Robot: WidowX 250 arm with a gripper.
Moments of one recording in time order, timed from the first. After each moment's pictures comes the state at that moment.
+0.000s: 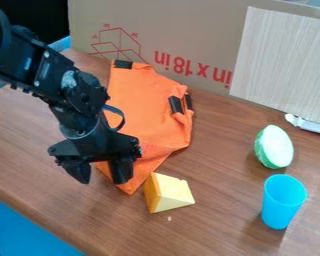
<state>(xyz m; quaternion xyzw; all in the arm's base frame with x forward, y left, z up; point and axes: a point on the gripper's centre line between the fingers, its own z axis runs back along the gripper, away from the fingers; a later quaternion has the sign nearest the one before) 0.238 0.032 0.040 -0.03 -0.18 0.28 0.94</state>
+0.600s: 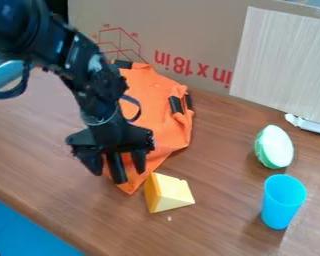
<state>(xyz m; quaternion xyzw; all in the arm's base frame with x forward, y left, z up) 0.258 0.029 0.036 -0.03 -0.14 0.27 0.95</state>
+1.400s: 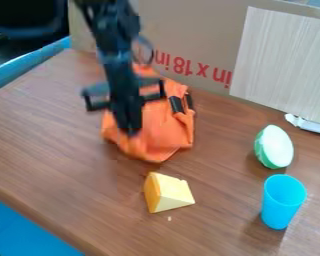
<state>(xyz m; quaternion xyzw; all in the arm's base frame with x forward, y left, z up) 0.302 0.040 0.080 -0.05 -0.04 0.34 0.94</state>
